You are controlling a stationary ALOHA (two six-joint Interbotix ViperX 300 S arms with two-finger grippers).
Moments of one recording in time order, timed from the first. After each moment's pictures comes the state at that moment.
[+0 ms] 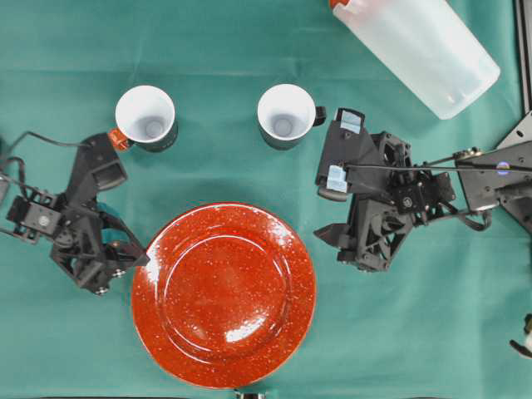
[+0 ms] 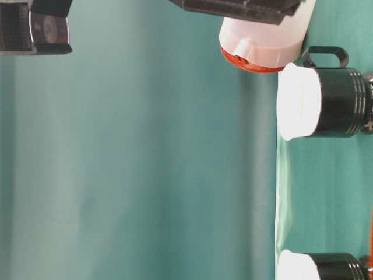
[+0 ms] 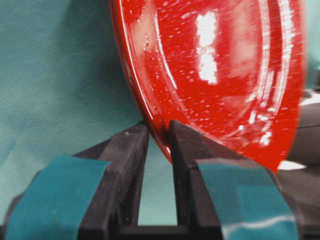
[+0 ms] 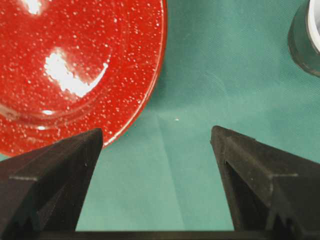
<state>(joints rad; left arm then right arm) -0.36 -0.27 0.99 -0.01 0.02 -1.02 0.23 -0.20 0.58 -0.14 0.62 0.79</state>
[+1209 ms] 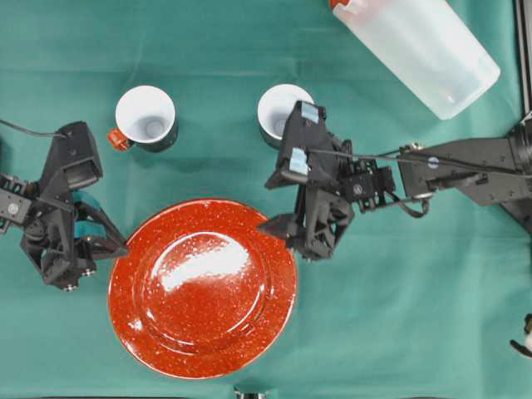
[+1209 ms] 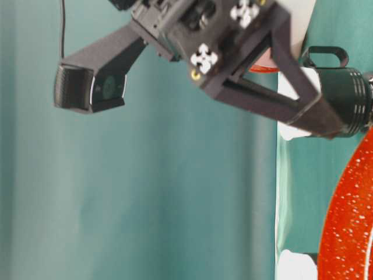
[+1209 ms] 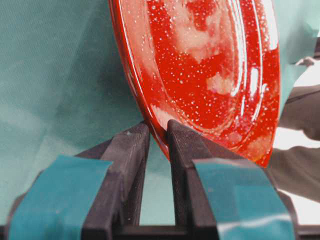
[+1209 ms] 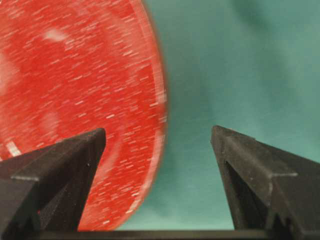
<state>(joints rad) -0.35 -0.42 0.98 -0.01 0.22 -0.85 0.16 0.00 0.60 -0.13 0.11 0.79</state>
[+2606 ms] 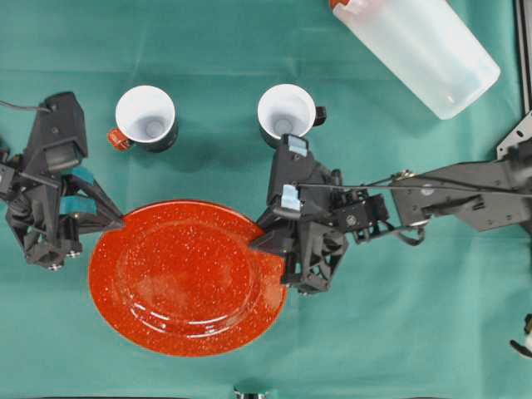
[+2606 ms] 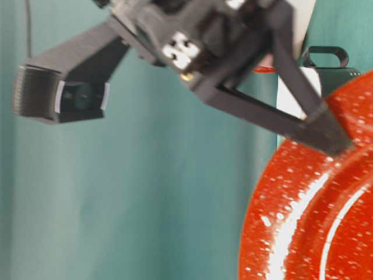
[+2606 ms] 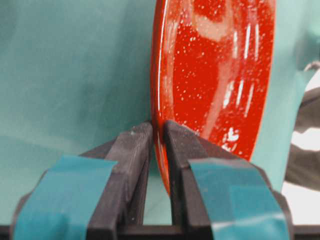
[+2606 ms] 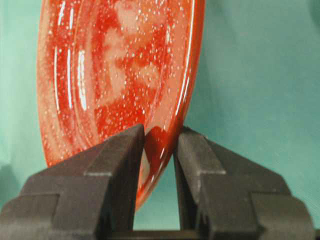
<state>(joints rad) -0.26 -0.54 0.92 -0.01 0.39 -0.65 0.23 0.01 0.53 -0.12 0.16 0.78</state>
